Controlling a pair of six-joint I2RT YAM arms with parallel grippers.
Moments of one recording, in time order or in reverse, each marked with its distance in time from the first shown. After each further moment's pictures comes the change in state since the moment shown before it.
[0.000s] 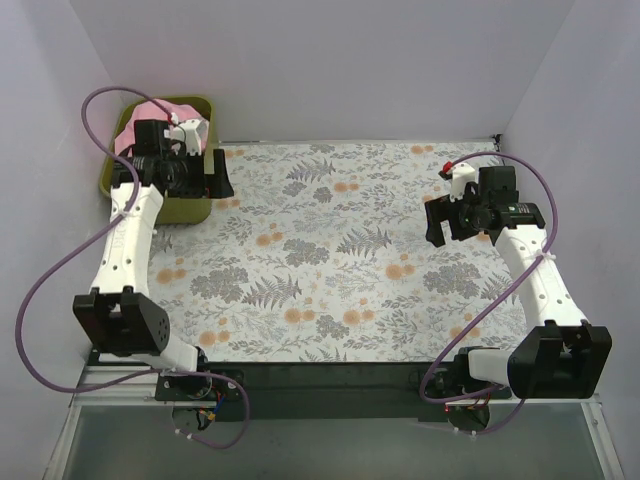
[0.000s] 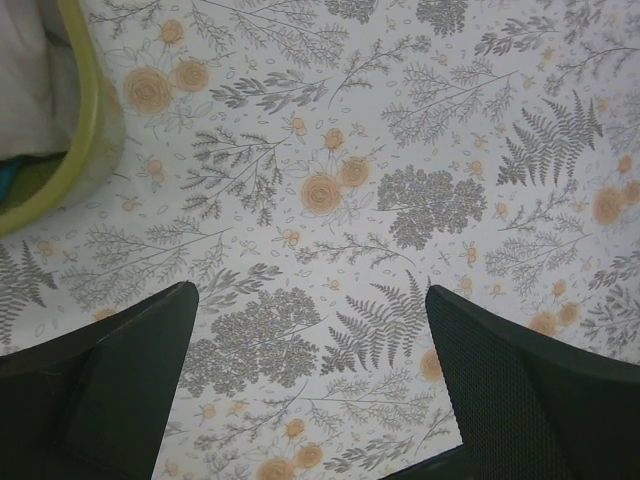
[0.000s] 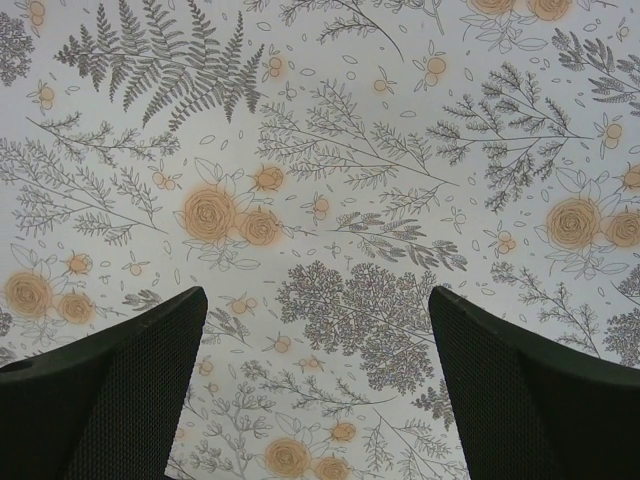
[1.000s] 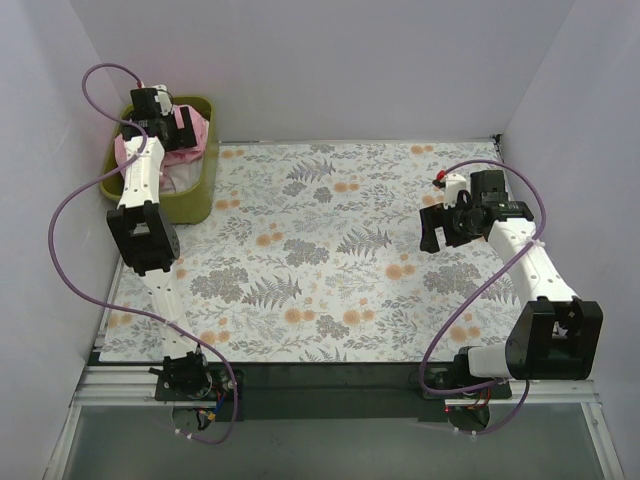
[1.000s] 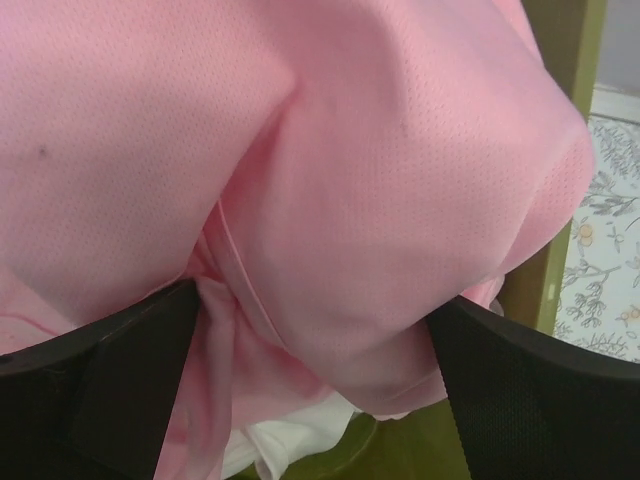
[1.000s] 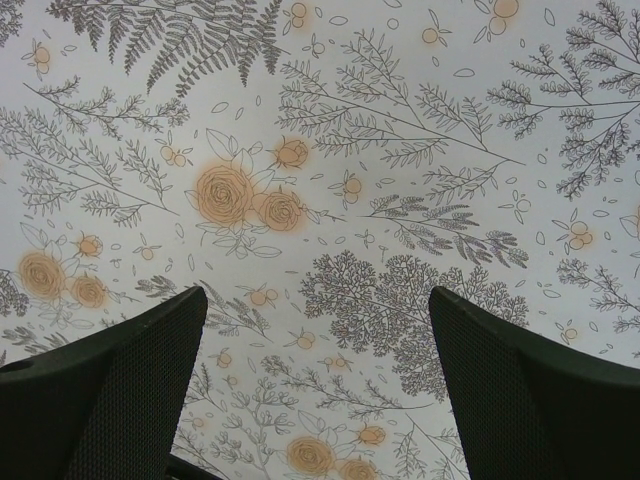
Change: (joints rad) left arm 0.138 0.806 0.723 0.245 -0.379 -0.055; right arm -0.006 0.091 -0.044 0.007 -0.054 0.018
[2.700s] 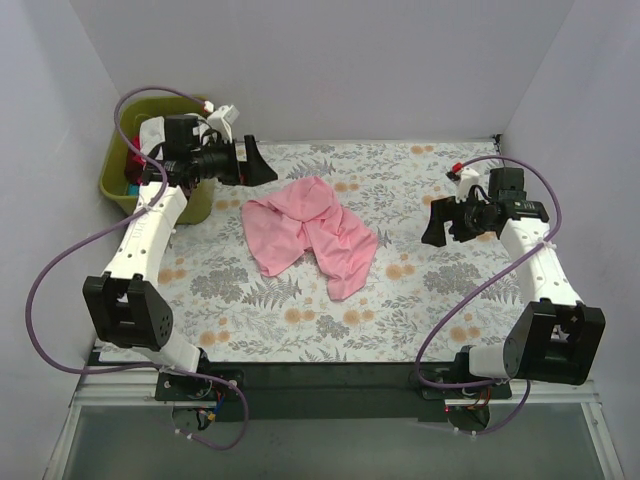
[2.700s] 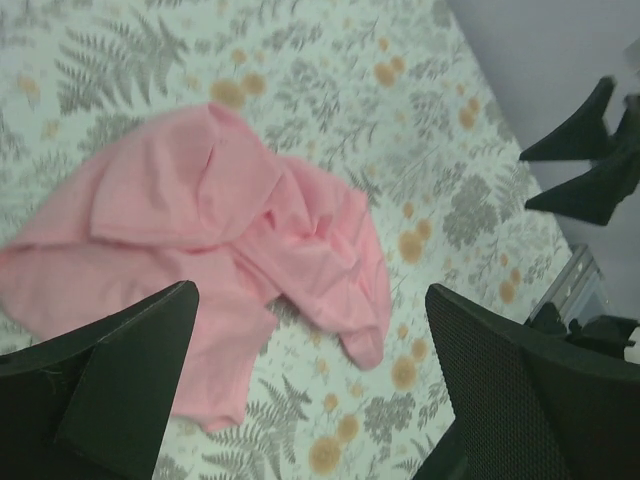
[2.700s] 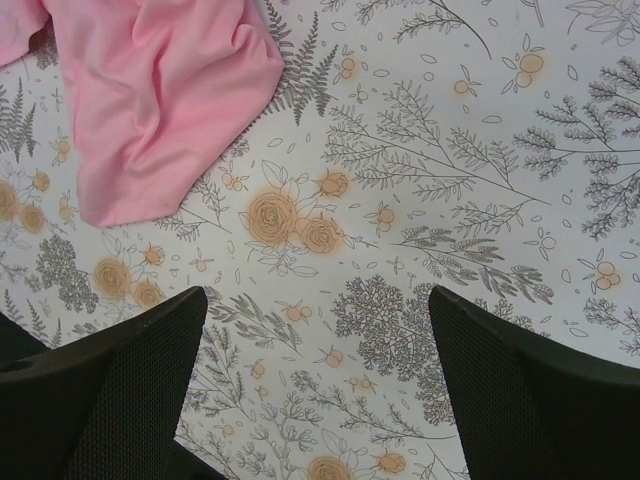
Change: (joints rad) left arm -0.281 -0.715 -0.708 0.179 0.715 -0.184; right arm -0.106 -0.010 0.025 -0.001 -0.210 -0.014
